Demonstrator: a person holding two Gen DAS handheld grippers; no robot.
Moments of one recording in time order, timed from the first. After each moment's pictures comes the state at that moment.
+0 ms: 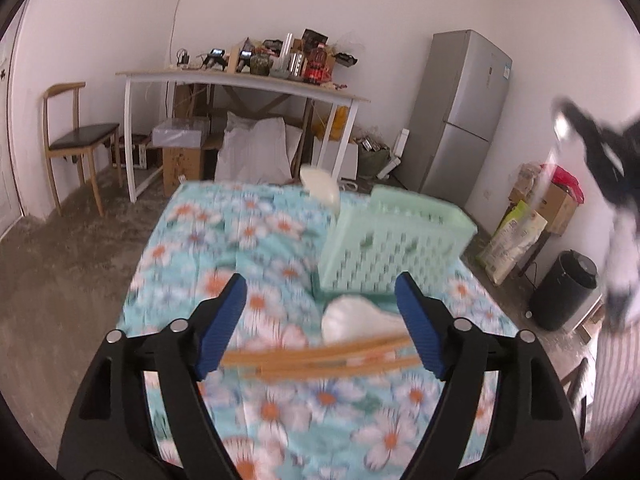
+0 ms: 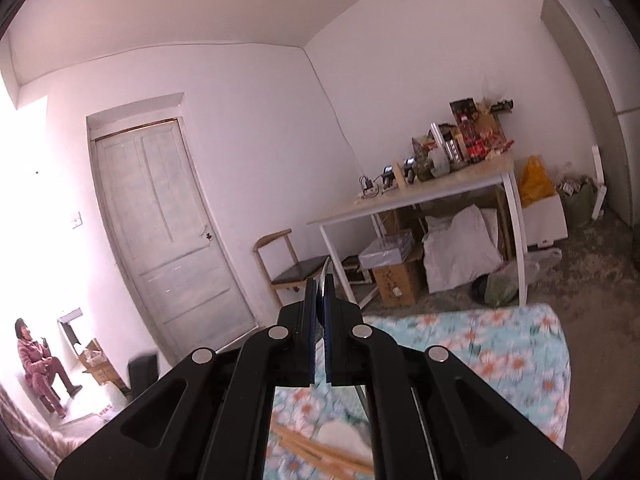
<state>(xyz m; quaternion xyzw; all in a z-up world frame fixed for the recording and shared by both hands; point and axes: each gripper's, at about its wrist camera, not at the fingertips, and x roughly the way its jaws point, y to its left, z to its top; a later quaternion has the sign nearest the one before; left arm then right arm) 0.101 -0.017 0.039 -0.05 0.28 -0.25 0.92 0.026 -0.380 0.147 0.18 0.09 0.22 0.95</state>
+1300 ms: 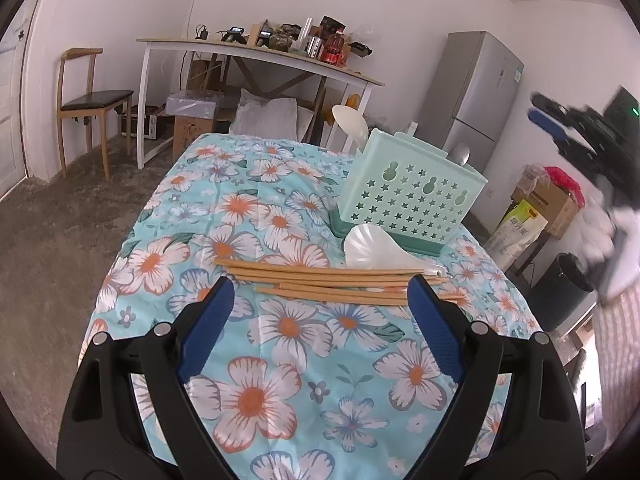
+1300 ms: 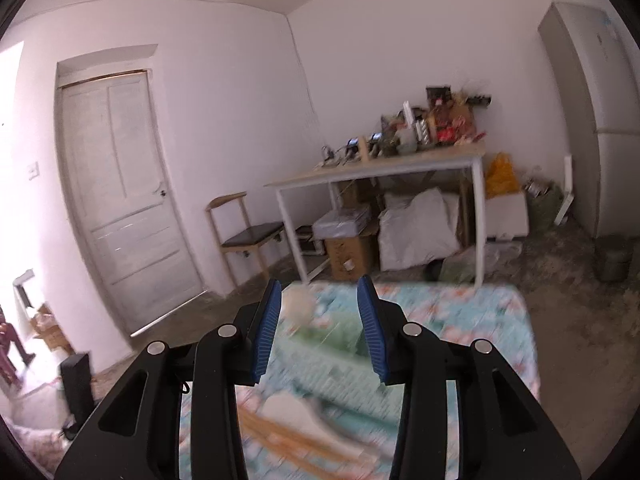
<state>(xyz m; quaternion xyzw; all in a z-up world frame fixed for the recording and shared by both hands) 0.070 0.012 -0.014 -0.07 0.30 -0.24 0.92 0.033 -0.346 0.102 0.12 0.16 0.16 0.97</state>
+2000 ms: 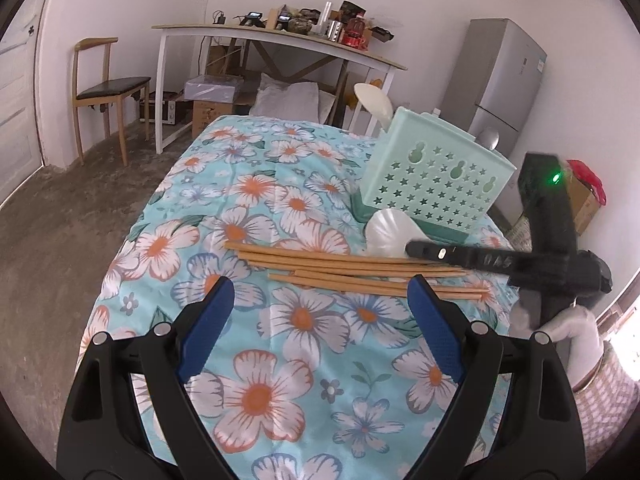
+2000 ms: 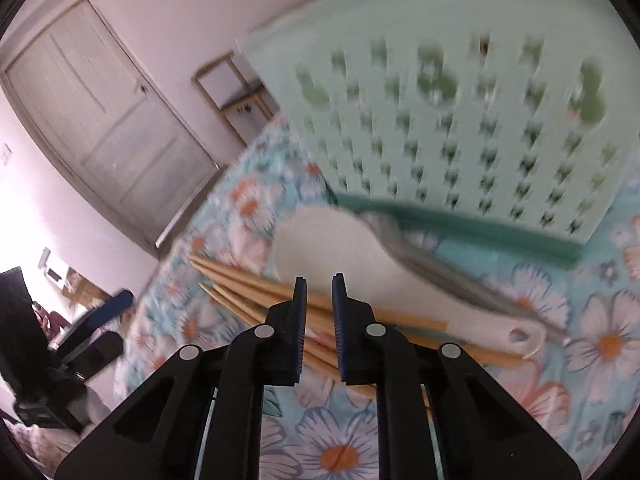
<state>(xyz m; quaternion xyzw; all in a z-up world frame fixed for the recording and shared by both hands) 0.078 0.005 -0.027 -0.07 0.34 -0.20 0.92 0.120 -0.252 -0.073 0.17 0.44 0.20 0.86</state>
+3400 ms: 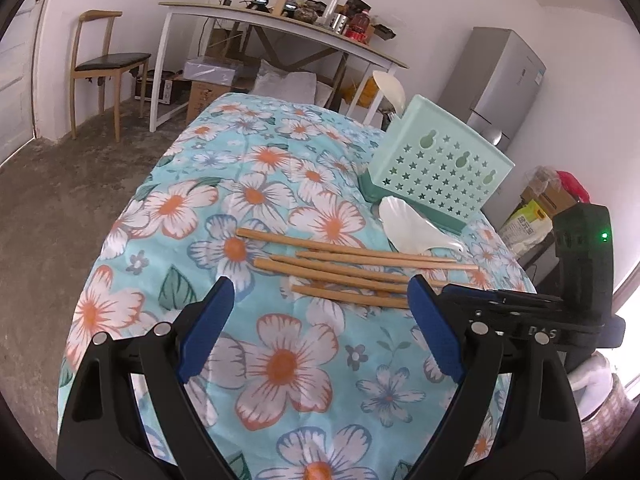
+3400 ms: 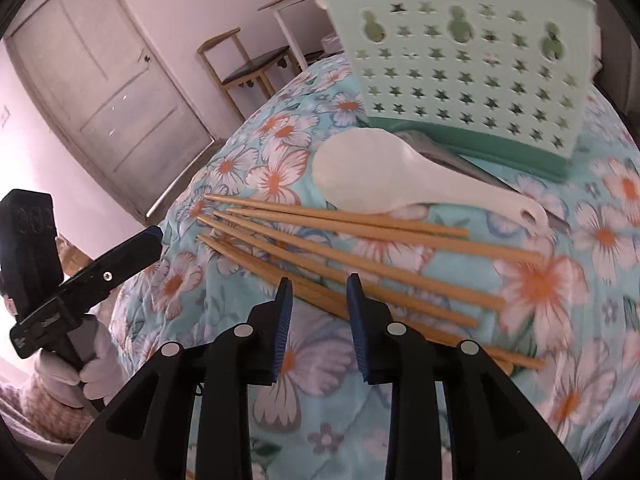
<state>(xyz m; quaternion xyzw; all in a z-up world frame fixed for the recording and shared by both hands) 0.071 0.032 -0.048 -0.10 0.35 -0.22 0.90 0.043 -0.229 -0.072 0.13 0.45 0.19 0.87</state>
